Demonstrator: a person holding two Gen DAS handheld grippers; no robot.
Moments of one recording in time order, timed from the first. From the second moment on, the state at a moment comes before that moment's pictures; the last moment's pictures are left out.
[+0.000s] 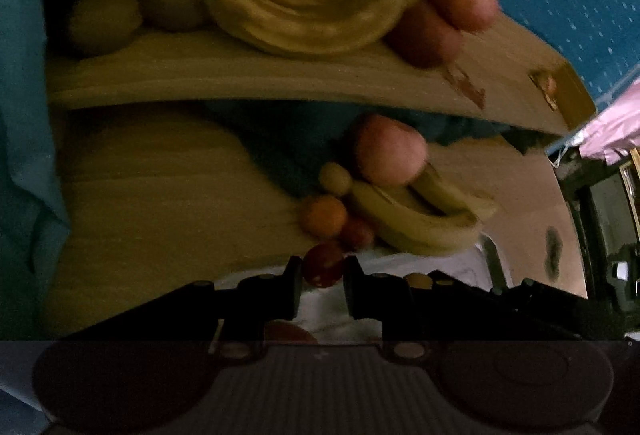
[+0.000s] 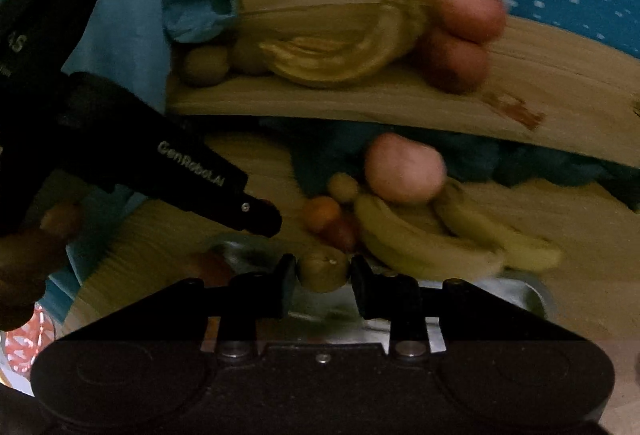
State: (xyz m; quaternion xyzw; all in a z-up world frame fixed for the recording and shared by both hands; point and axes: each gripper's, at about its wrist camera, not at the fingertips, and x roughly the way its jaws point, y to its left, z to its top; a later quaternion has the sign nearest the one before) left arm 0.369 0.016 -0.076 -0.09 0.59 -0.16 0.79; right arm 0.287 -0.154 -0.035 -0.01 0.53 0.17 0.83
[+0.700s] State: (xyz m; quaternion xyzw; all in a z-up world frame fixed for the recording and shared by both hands) left arm 0.340 -0.023 -0.096 -0.05 0.62 -0.15 0.77; right arm 0.267 -0.202 -0.055 0.00 0.56 0.14 0.82
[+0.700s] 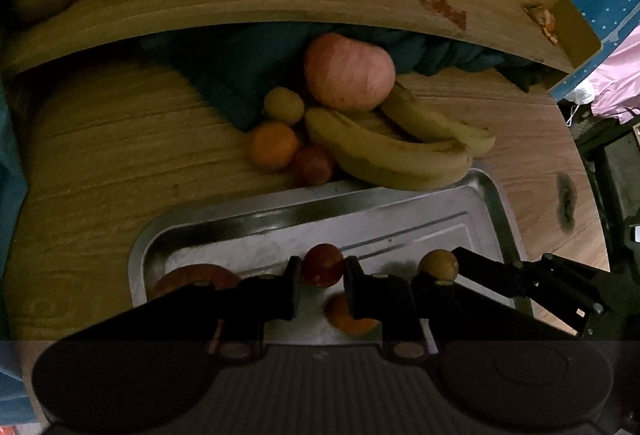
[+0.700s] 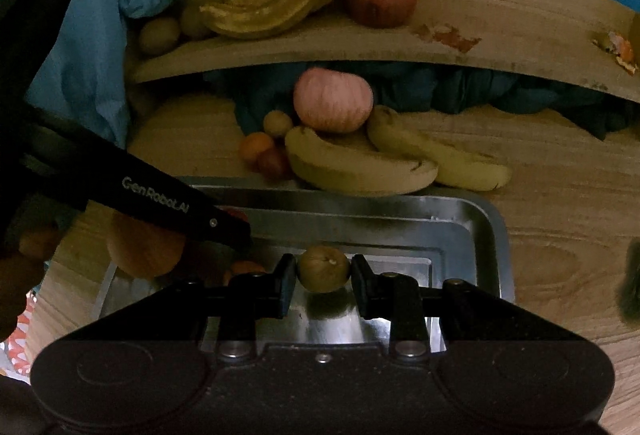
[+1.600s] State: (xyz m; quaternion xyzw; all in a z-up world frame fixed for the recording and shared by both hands) left arm 0.331 -0.034 -0.092 -0.02 0.61 -0.13 0.78; right arm 0.249 -0.217 -0.057 0.01 0.56 0.13 0.82
